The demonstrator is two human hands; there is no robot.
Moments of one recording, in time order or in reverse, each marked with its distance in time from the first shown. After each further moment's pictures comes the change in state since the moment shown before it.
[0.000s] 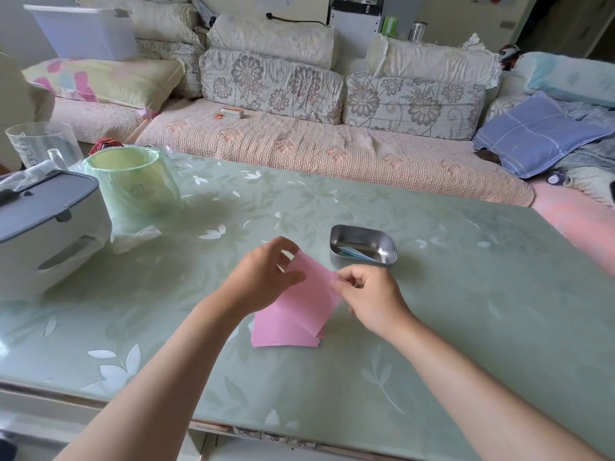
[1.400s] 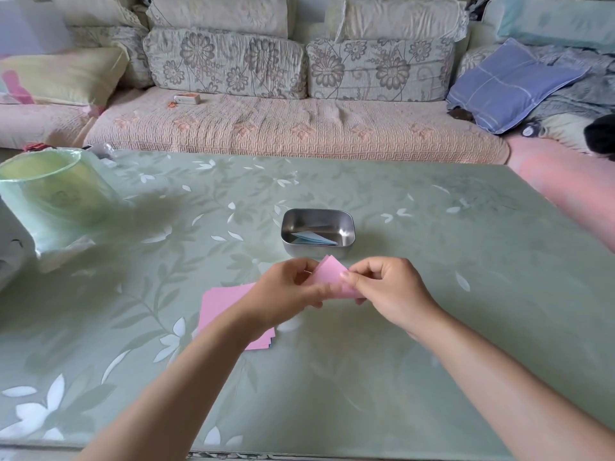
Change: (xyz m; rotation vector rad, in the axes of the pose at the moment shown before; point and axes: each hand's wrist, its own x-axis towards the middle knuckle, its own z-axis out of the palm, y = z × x) left_hand 0.001 0.062 0.086 -0.375 -0.358 -0.112; right_hand -0.018 0.040 -0.079 0.111 0.047 0.141
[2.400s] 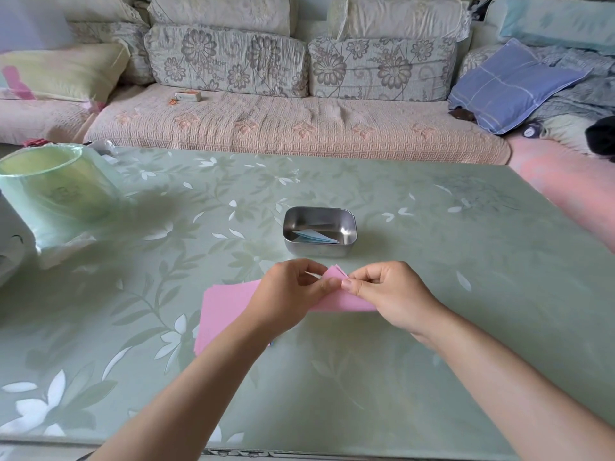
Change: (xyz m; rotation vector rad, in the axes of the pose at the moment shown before) left_hand 0.005 -0.012 0.013 0.112 0.200 0.071; right_hand -0.004 -0.001 -0.001 0.001 -0.111 0.047
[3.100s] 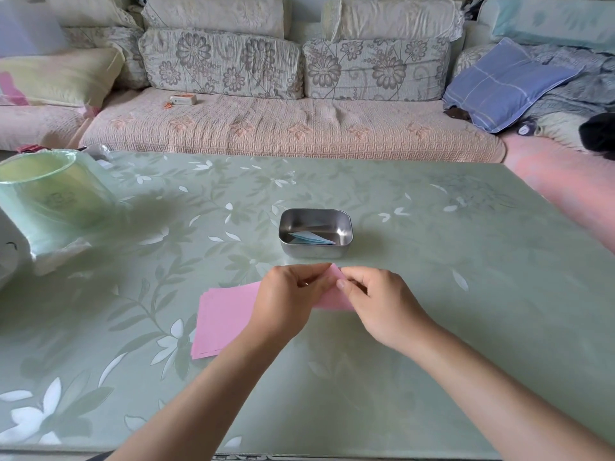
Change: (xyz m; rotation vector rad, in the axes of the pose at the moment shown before) left_hand -0.007 0.008 0.014 -0.155 0.085 0.071; right_hand -0.010 0.000 0.012 -0.390 0.054 -0.198
